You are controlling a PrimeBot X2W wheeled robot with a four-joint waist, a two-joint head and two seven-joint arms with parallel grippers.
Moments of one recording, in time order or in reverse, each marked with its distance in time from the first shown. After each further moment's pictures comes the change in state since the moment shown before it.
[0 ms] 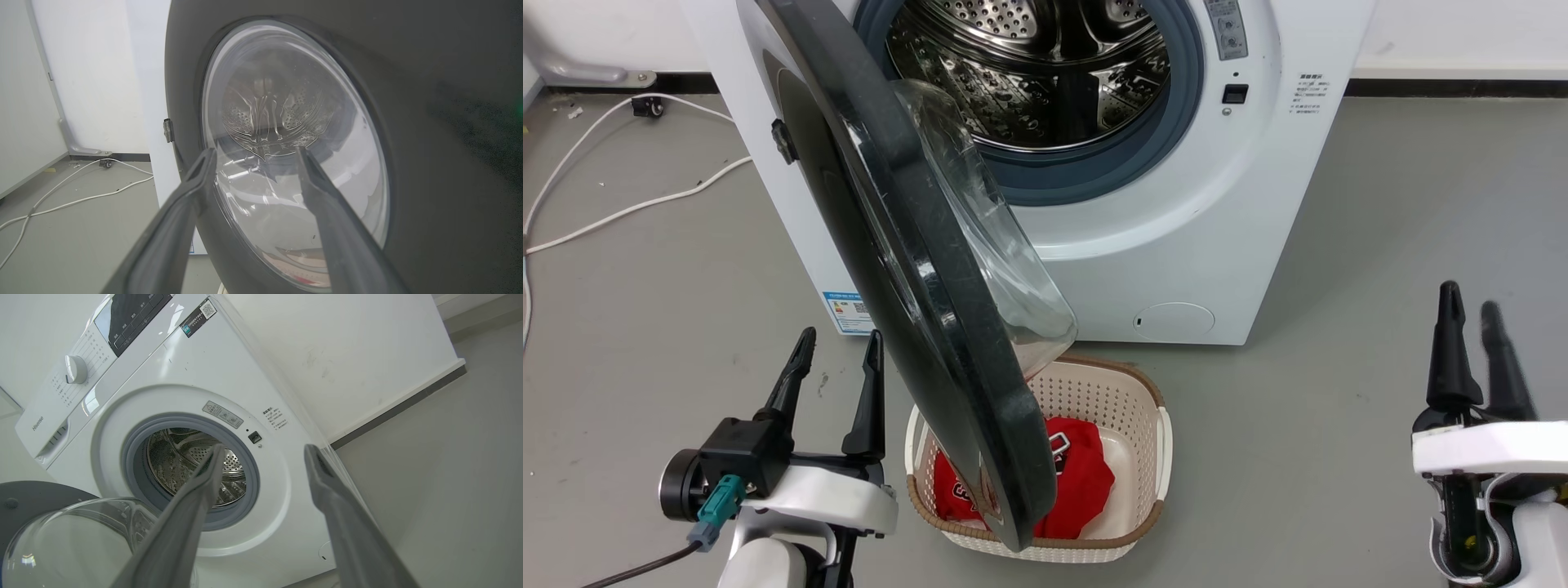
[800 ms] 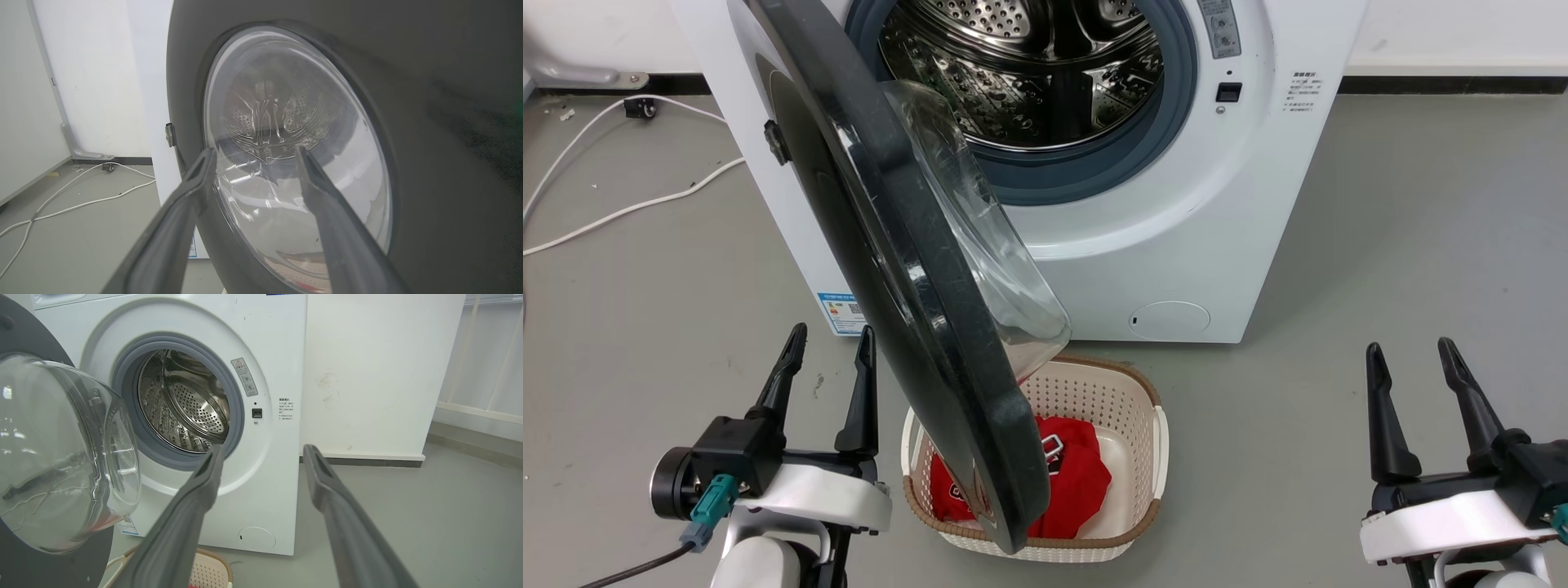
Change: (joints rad) left arm 0.000 0.003 0.010 -0.013 0.007 0.000 0.000; right arm 0.206 0.050 0.018 -0.297 -0.669 0.000 0.056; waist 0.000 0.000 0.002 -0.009
